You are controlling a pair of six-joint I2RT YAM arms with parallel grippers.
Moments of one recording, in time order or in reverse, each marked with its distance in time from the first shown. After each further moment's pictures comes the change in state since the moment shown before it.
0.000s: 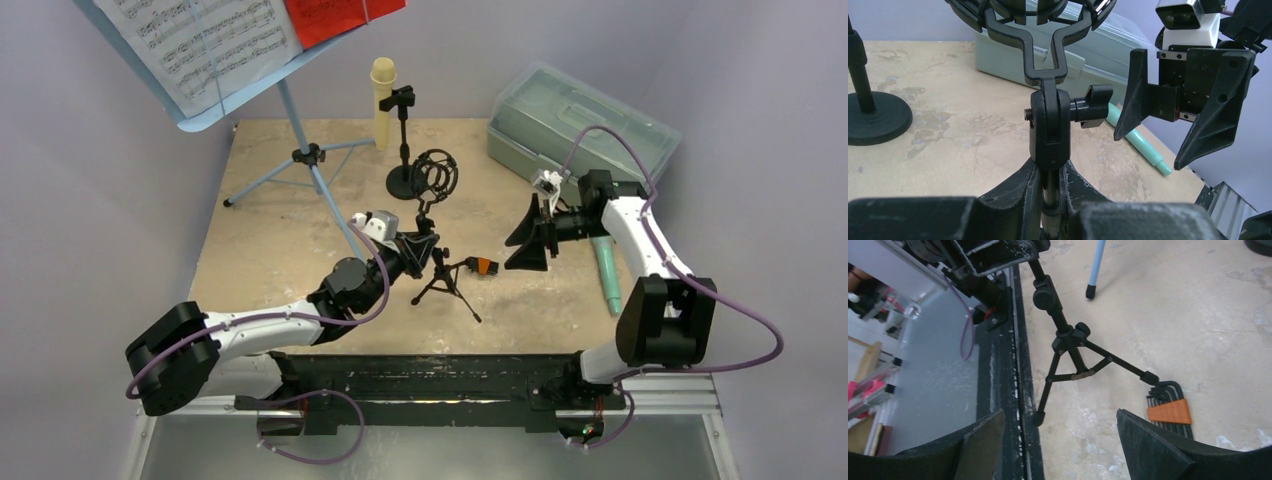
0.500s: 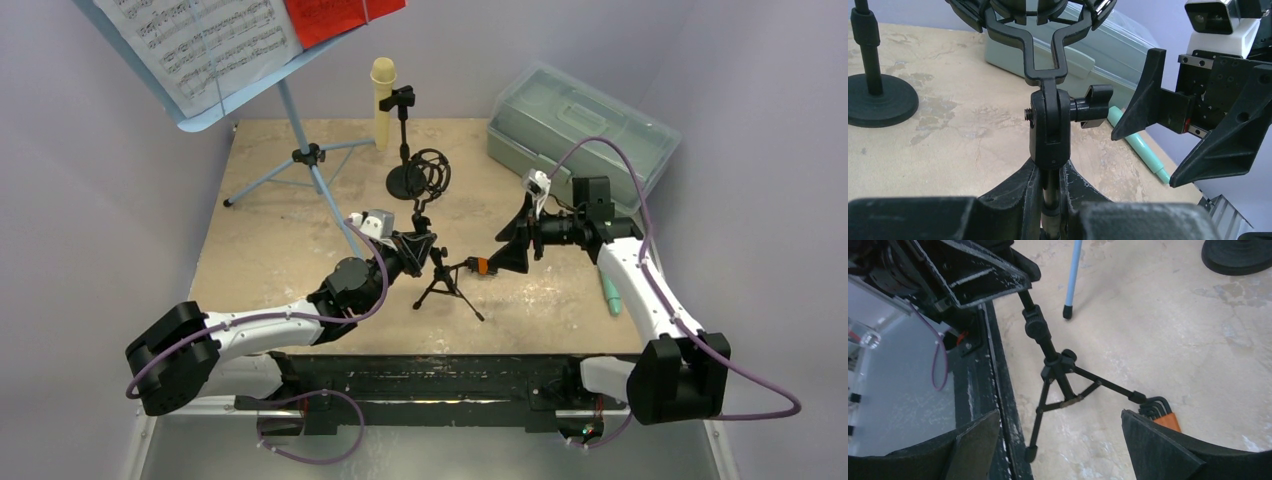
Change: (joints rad) left arm -0.001 0.004 0.003 -0.027 -0.061 -0.072; right arm 0.135 -0.285 -0.232 0.706 0.145 0.719
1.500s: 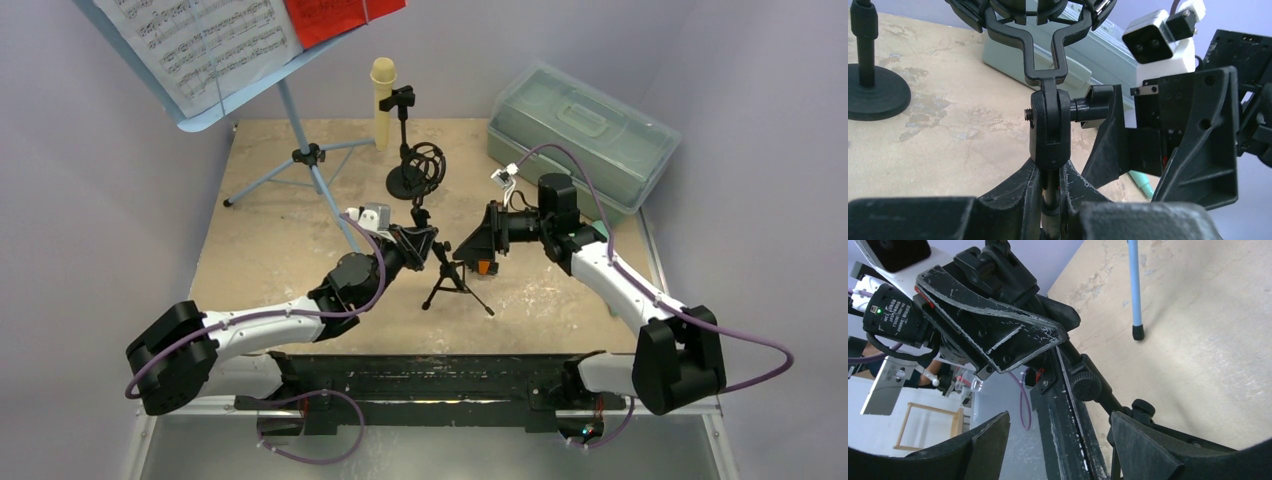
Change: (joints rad) left arm -0.001 0.002 0.039 -0.041 -0.040 -0.091; right arm 0.216 0.061 -0.120 0.598 0.010 0.848
